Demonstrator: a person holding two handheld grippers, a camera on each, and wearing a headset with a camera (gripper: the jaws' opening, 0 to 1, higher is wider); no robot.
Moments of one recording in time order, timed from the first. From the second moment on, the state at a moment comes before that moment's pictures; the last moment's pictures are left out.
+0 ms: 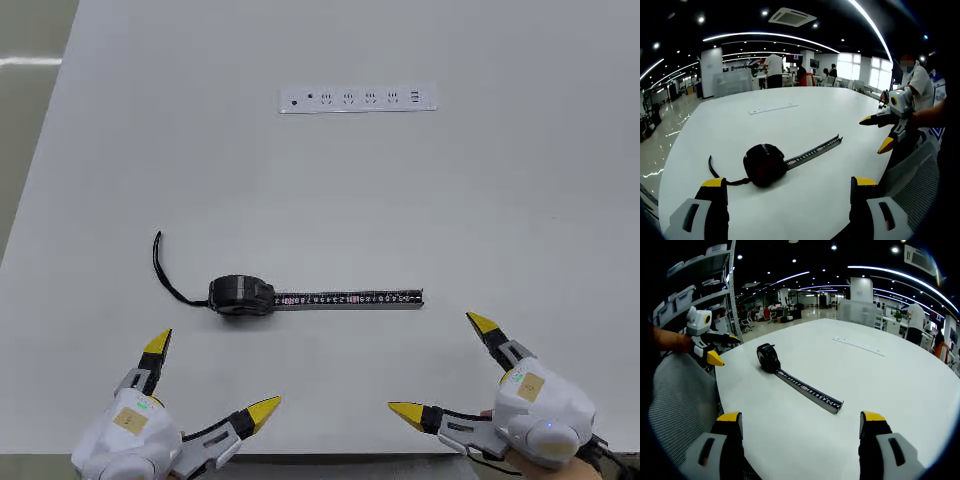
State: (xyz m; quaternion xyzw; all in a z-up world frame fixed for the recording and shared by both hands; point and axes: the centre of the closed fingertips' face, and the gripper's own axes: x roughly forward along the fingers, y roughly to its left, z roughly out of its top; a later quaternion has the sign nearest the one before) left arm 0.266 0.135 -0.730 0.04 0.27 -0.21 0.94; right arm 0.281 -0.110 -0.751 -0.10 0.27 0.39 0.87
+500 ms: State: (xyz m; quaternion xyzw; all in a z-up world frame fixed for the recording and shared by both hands) left arm 0.266 0.124 -0.727 0.05 0.28 -0.21 0.94; right arm 0.281 -0.111 -0.751 -0.10 0.28 0.40 0.87
